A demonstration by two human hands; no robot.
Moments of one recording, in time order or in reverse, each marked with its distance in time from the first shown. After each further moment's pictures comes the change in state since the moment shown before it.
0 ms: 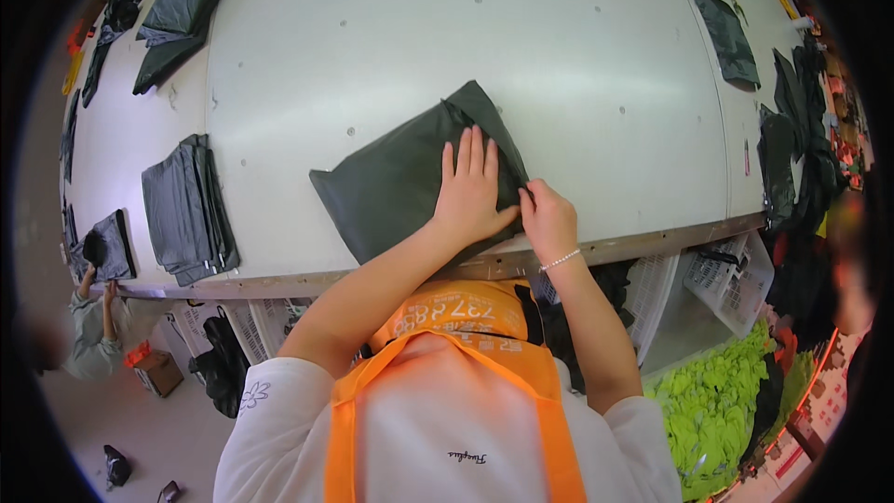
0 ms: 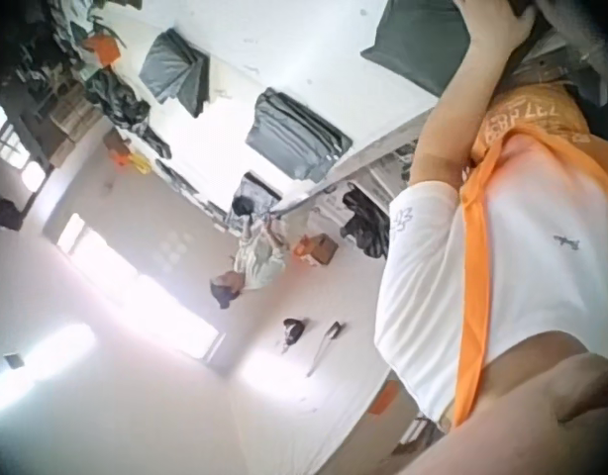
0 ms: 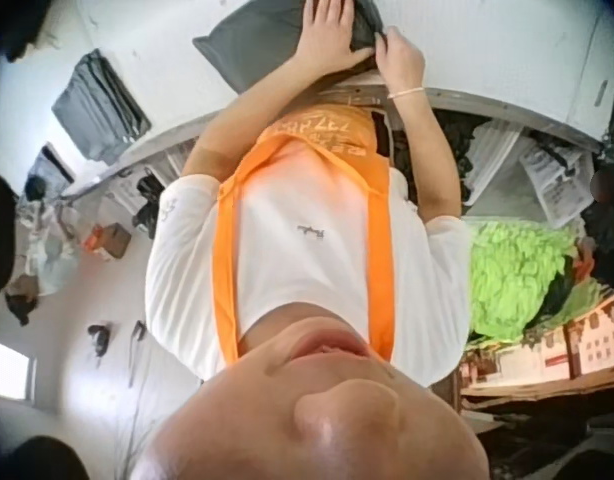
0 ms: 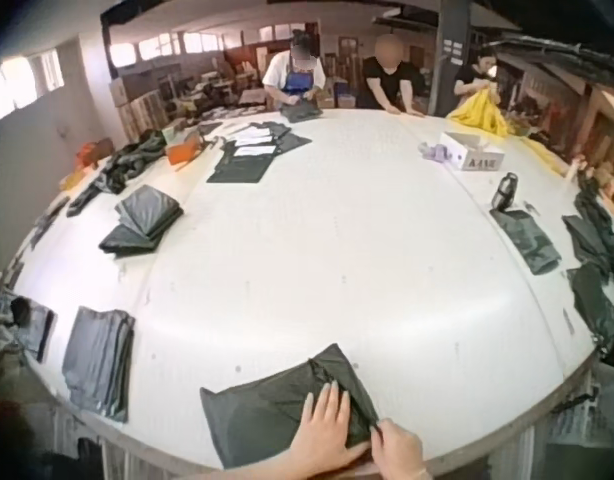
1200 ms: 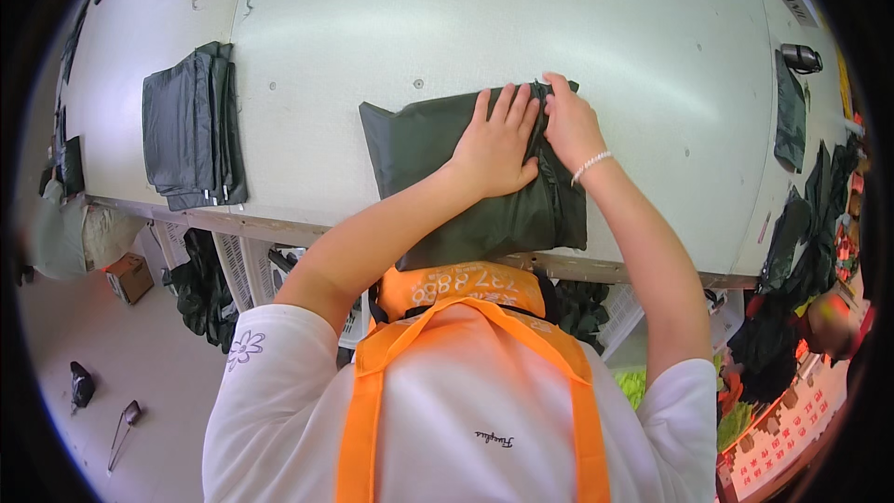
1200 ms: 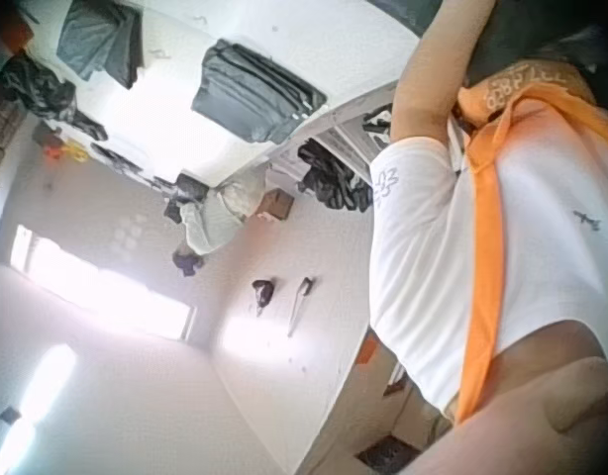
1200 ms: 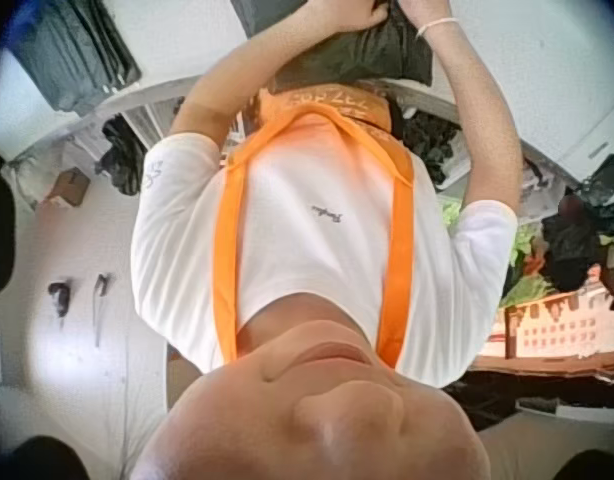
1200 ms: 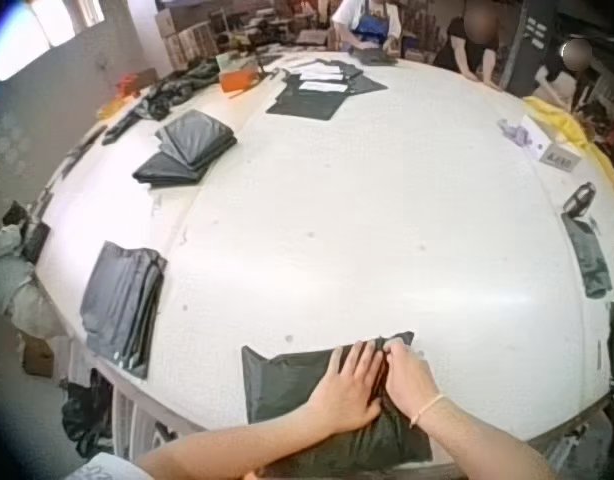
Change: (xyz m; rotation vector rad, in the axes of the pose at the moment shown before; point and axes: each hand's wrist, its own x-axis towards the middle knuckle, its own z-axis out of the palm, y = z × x) left_hand 0.013 -0.092 -0.010 0.096 -0.083 -0.015; right_hand 0.146 -0.054 0.067 0.024 -0.441 -0.015
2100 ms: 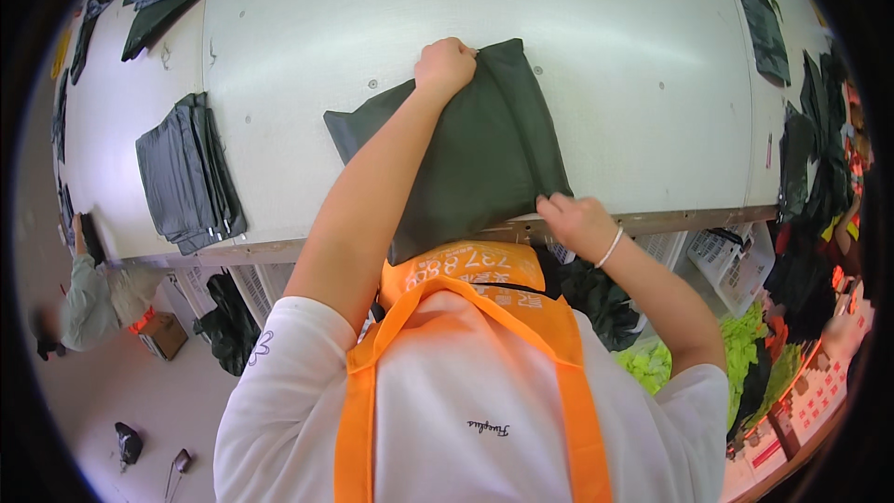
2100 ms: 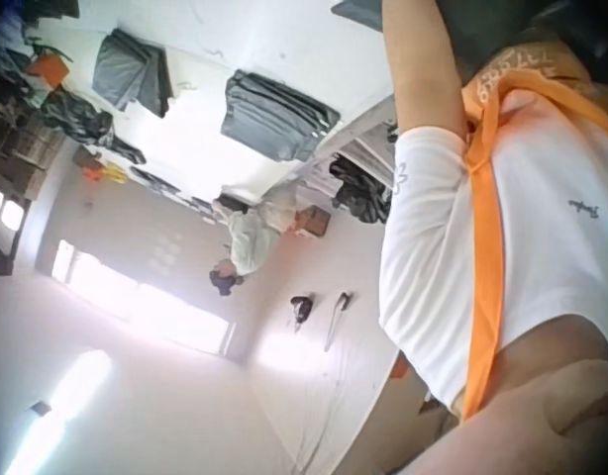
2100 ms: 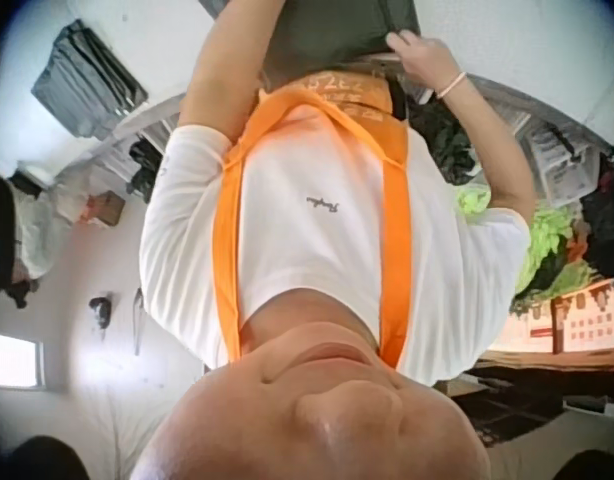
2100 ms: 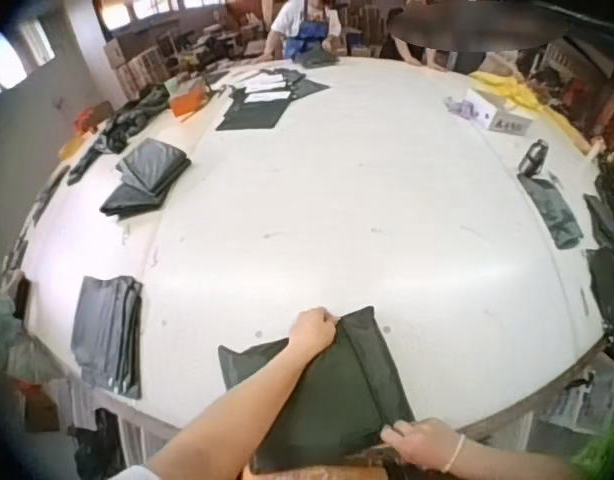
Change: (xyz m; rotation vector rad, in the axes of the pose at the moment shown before) left_hand 0.082 -0.034 0.019 -0.560 -0.152 -0.677; right_hand -0.187 0.066 -0.006 -0.371 -0.118 -0.596
